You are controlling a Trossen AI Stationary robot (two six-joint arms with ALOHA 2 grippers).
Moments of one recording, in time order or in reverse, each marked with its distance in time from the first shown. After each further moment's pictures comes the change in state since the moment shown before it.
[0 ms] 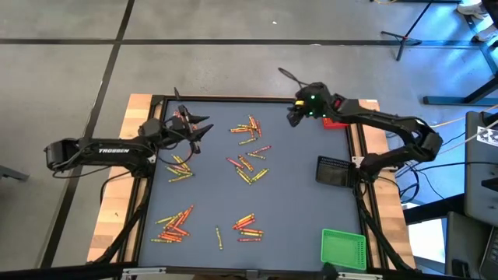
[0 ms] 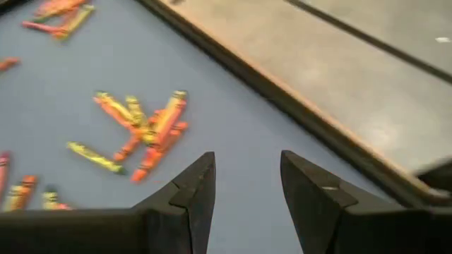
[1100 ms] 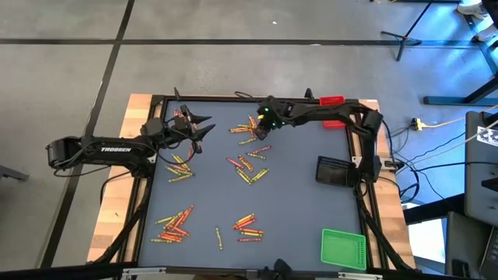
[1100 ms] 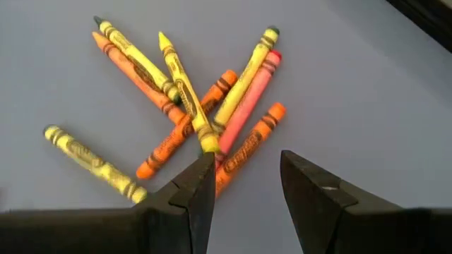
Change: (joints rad) left arm 0.000 0.030 0.008 0.010 0.000 0.001; right arm 0.140 0.606 0.351 -0.003 -0.030 0.065
